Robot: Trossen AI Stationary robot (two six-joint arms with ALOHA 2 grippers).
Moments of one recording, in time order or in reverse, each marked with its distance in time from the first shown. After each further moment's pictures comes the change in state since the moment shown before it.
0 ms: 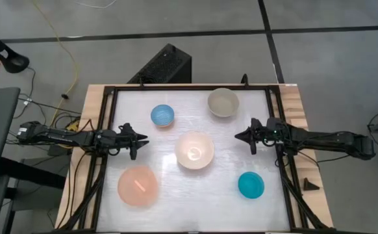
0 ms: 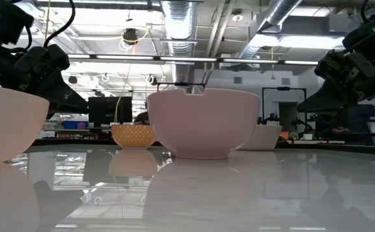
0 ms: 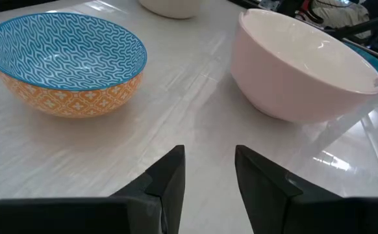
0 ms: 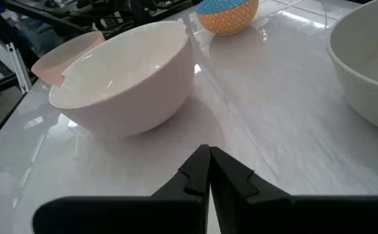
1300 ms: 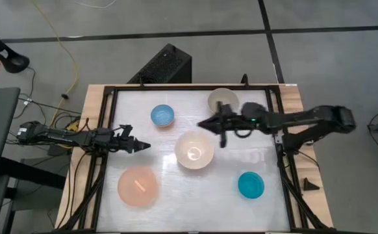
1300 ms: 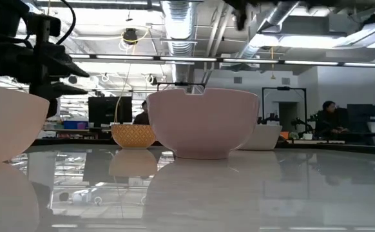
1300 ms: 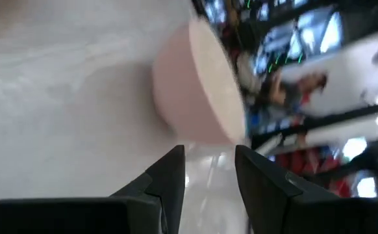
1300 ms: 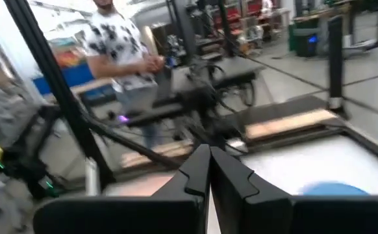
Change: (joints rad) left arm 0.000 0.000 0.012 0.150 0.257 -0.699; right arm 0.268 0.790 0.874 0.299 0.118 0.002
